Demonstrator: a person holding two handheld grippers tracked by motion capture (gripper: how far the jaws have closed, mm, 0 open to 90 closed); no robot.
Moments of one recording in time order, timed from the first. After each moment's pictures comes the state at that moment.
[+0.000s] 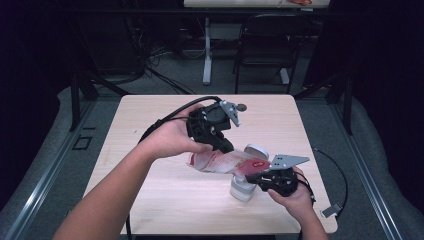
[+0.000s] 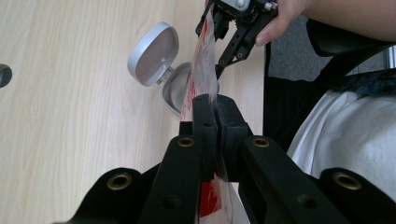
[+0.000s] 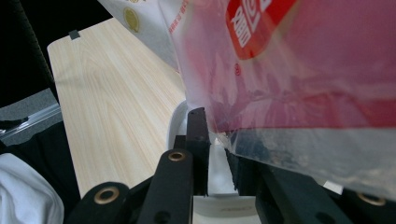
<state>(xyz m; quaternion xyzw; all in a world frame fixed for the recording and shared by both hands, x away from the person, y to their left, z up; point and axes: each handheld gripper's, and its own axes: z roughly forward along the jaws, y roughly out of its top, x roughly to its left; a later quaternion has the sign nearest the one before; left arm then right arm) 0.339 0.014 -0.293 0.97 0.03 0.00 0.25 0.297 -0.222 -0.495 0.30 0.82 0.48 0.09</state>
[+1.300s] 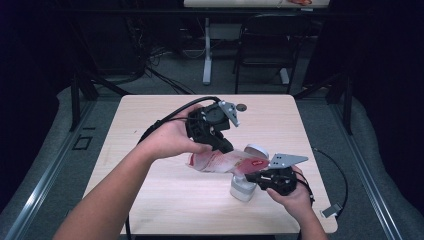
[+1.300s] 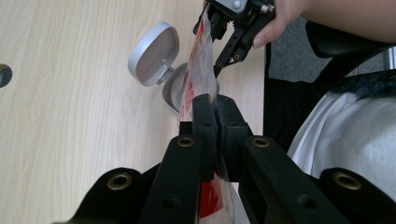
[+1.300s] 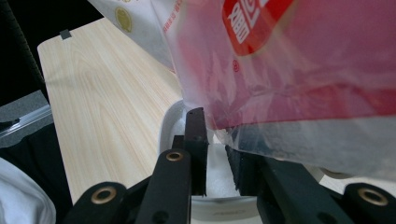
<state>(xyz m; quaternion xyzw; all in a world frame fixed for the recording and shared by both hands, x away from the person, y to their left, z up) 0.339 0.015 -0.294 0.97 0.03 0.00 0.25 0.299 -0.221 -0.495 0.30 0.82 0.47 0.09</state>
